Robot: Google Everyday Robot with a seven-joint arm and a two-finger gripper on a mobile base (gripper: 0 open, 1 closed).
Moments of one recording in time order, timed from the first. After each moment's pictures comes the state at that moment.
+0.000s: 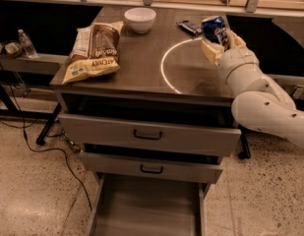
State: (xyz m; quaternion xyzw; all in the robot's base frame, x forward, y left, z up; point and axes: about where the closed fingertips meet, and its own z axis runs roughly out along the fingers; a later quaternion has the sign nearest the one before) arm 0.708 -0.208 0.928 -0.11 0.64 0.00 0.76
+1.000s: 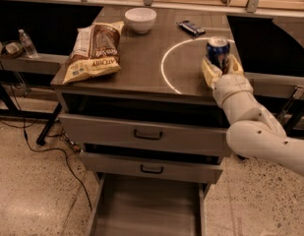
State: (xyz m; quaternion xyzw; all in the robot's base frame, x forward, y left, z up) arm 0.678 -0.204 0.870 -0.07 0.65 0.05 0.76
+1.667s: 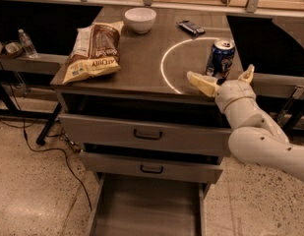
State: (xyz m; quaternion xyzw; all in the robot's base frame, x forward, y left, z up) arm 0.666 -0.210 0.857 -0.06 0.65 0.05 0.75
